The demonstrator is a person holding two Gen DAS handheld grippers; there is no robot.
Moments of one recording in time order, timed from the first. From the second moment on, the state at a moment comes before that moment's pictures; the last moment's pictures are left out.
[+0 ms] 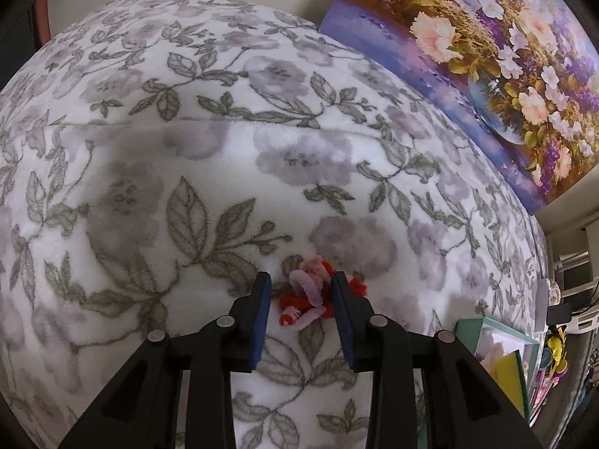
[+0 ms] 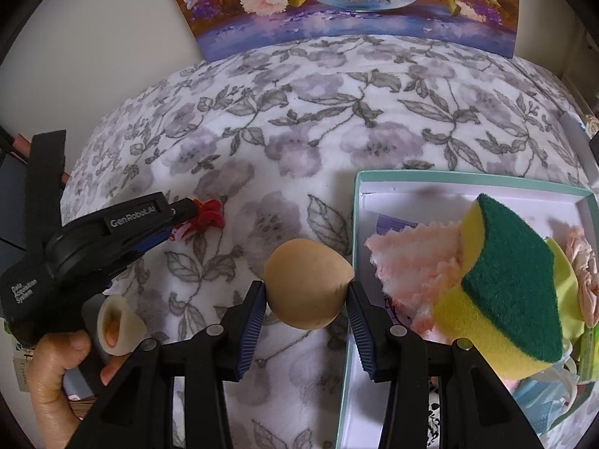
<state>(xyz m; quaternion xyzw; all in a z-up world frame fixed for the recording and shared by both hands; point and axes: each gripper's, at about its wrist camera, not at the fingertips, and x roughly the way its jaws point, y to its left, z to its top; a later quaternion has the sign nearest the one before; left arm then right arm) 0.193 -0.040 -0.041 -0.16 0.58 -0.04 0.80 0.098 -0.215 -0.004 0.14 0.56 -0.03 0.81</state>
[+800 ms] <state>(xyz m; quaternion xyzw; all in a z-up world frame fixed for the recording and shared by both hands) 0.155 -0.037 0.020 -0.16 0.55 -0.06 0.81 0.069 -0.208 0.027 0.14 0.54 -0.02 0.83</state>
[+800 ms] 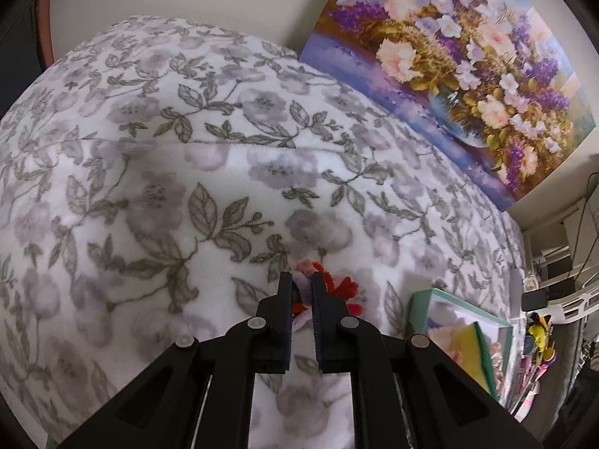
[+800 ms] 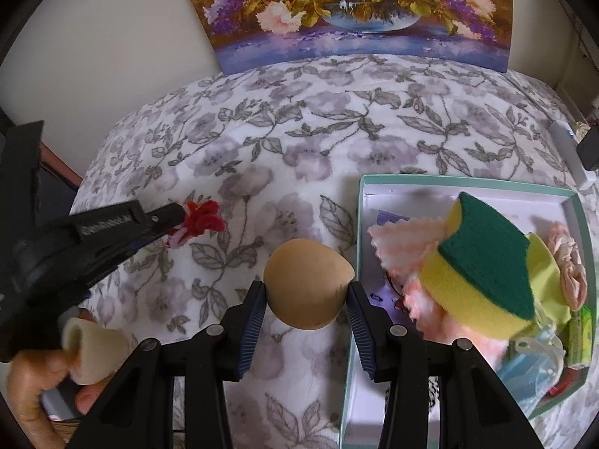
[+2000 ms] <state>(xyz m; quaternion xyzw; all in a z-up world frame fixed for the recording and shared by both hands) 0.028 -0.143 0.066 -0.09 0.55 -0.16 0.82 -0.043 -0.310 0.056 0.21 0.49 -0.10 0.84</state>
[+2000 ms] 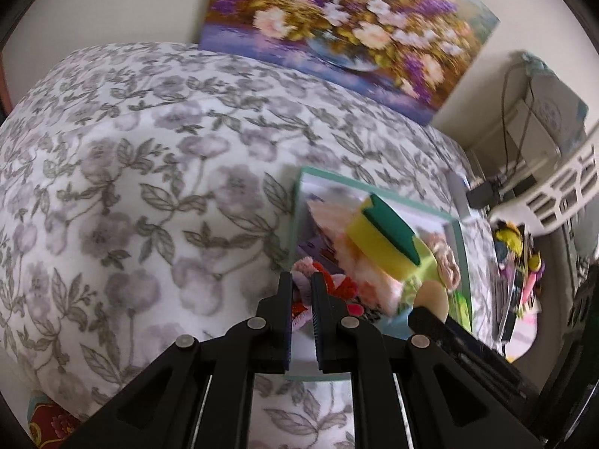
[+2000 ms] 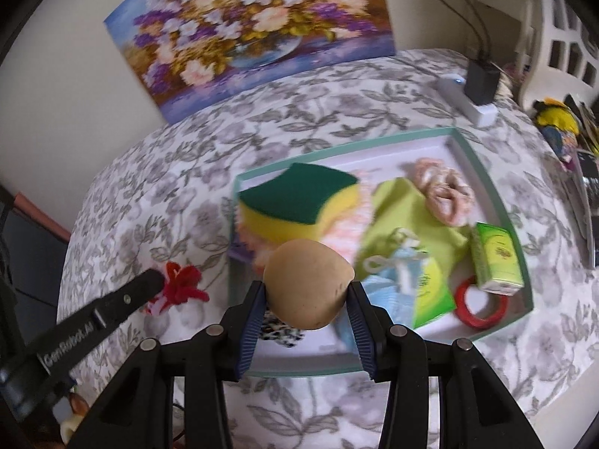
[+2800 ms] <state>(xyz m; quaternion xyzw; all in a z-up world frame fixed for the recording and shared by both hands) 0.006 -0.207 0.040 0.00 0.57 -0.21 0.79 -0.077 -0.385 0.047 0.28 0.47 -0.19 0.82</state>
